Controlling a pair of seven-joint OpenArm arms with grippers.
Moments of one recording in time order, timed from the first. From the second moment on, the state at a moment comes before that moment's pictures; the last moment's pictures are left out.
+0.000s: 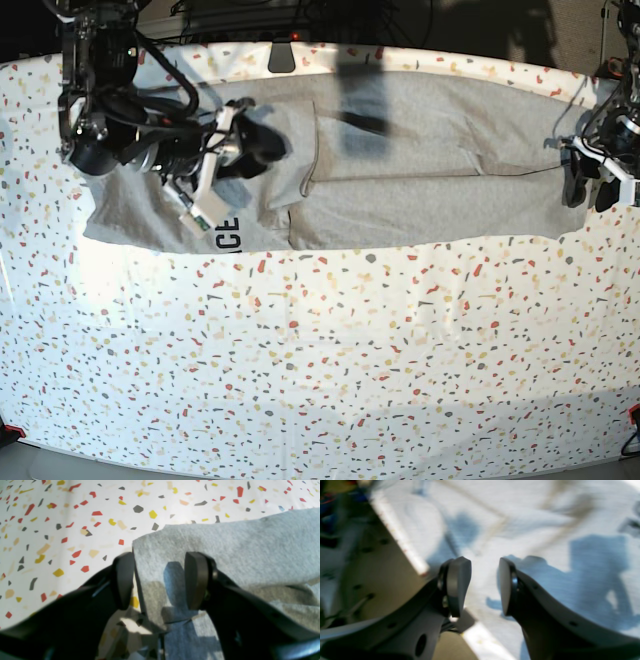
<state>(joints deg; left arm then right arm) 17.6 -28.5 -15.9 78.7 -24.7 -28.4 6.8 -9.0 18.6 3.5 109.4 52.4 34.2 -73.8</state>
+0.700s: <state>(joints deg) 17.2 -28.6 -16.0 70.7 -43.8 -38.7 20.9 -8.9 18.4 21.4 109.4 48.7 34.2 -73.3</state>
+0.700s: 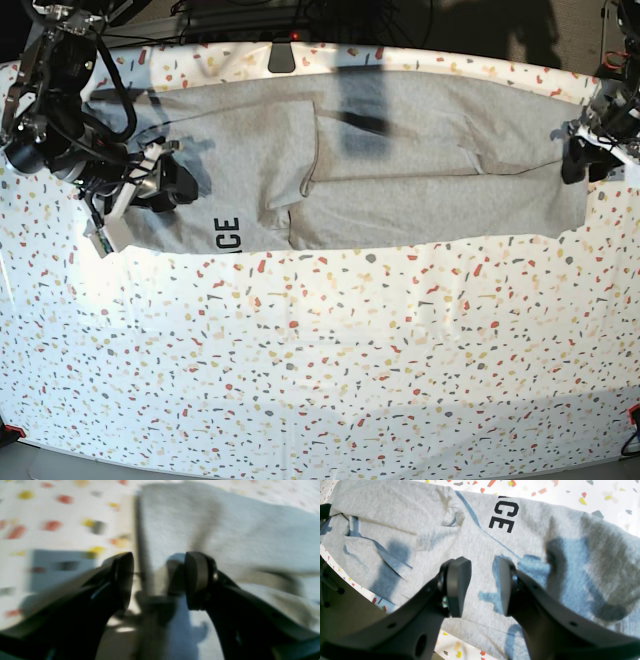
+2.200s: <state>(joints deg) 17.8 -19.9 -15.9 95.9 -40.4 -20.6 33.0 -8.9 18.4 21.4 109.4 48.9 34.2 -73.3</state>
